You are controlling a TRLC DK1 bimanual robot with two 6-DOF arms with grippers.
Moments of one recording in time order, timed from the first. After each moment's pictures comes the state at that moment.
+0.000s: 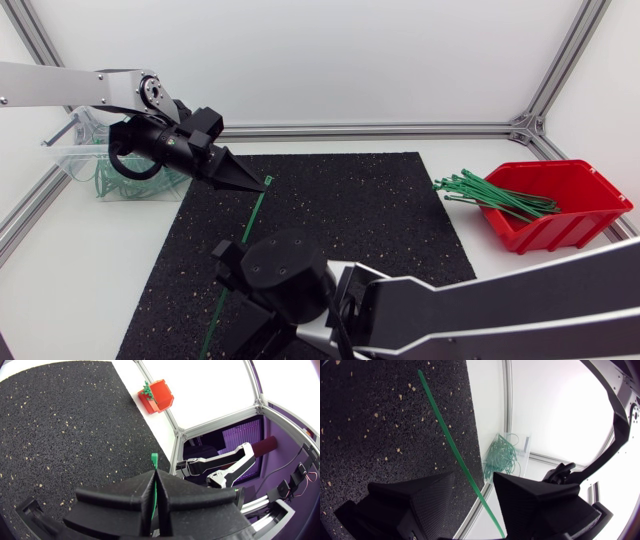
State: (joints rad) left arm -0.14 2.04 1.56 -1.36 1.18 0.71; right arm 1.17 1.76 0.78 0.49 0.22 -1.62
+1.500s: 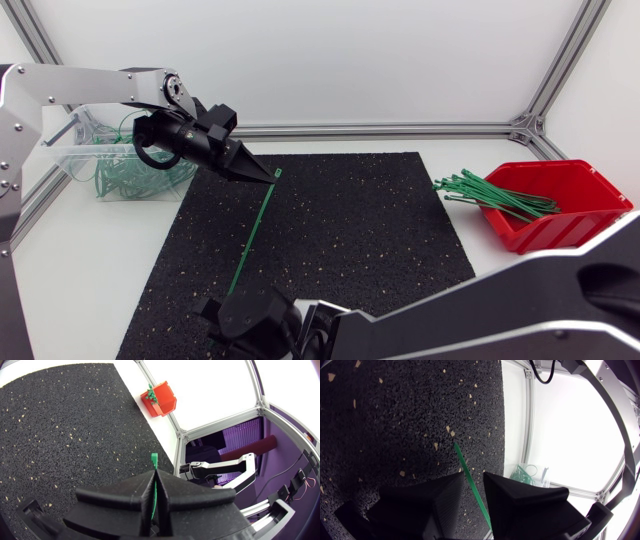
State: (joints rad) left arm -0.15 2.19 1.75 -1.40 1.18 0.72; right arm 1.23 1.98 0.81 0.57 0.11 -1.63
